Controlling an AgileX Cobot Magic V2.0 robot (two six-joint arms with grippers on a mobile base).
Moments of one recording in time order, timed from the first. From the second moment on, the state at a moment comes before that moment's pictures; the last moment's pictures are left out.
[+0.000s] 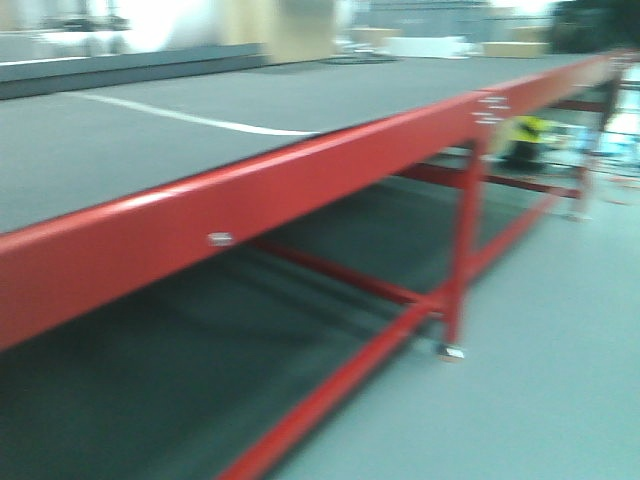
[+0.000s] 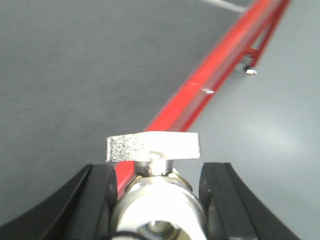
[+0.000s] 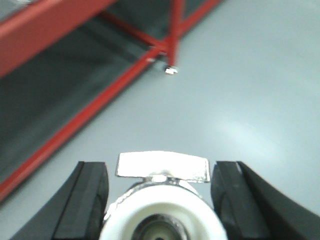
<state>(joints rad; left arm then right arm) -0.01 0.86 -1.23 -0.07 1.07 0.10 -0.05 0.86 -1.10 0.16 0.95 -0.12</state>
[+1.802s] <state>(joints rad) -0.01 0.86 -1.23 -0.07 1.07 0.10 -0.05 0.86 -1.10 0.16 0.95 -0.12</state>
